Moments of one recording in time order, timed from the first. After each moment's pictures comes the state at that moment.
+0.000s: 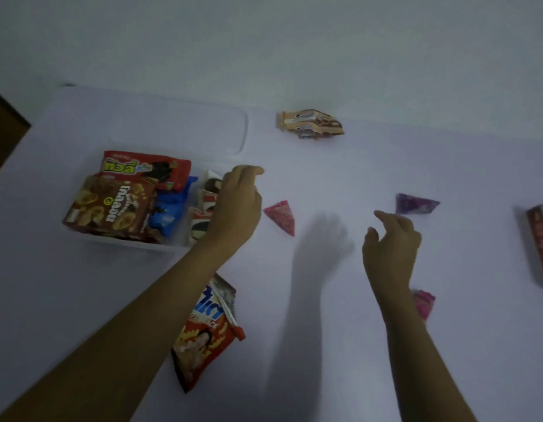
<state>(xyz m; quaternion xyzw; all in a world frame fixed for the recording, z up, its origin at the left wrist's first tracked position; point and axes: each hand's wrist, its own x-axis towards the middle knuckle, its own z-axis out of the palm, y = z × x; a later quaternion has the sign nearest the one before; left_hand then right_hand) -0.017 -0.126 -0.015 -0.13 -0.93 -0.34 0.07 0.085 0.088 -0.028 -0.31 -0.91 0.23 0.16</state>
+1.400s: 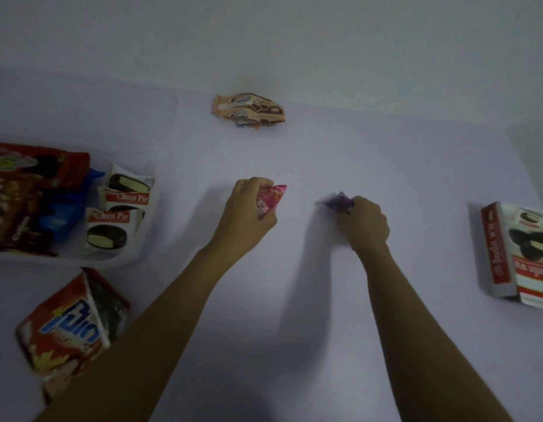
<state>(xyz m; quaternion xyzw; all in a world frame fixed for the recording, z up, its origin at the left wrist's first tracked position) -0.002 0.033 -0.041 -0.10 -0.88 -0.46 -0.07 0.017 0.252 -0.075 -0.33 -0.93 0.17 -0.06</state>
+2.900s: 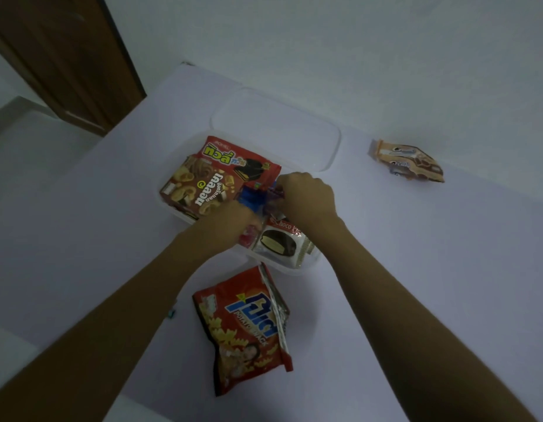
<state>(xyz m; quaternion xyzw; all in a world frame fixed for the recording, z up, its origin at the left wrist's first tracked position) -0.035 -0.272 -0.040 -0.12 -0.97 -0.06 -0.22 -0.072 -0.129 0.001 0.16 -0.98 0.07 -0.08</state>
